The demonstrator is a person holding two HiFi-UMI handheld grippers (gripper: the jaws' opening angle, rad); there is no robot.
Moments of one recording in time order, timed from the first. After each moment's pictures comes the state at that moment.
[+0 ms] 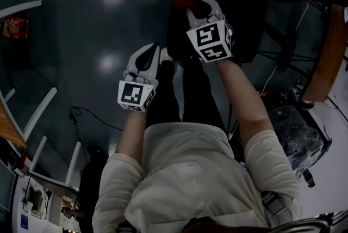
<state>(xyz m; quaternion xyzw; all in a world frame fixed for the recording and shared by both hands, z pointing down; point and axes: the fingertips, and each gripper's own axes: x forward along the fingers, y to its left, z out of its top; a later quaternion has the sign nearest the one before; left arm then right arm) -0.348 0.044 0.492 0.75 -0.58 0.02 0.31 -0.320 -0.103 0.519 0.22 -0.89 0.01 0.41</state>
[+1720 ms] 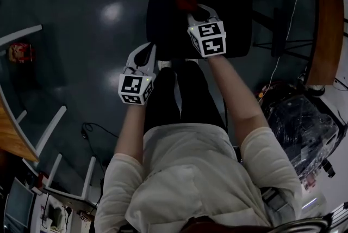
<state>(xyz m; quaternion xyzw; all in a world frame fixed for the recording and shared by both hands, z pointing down) -0.299 0.029 0.517 0.78 -0.54 0.09 0.31 -0.219 -0.116 0.543 0.35 -0.85 0.17 0.35</state>
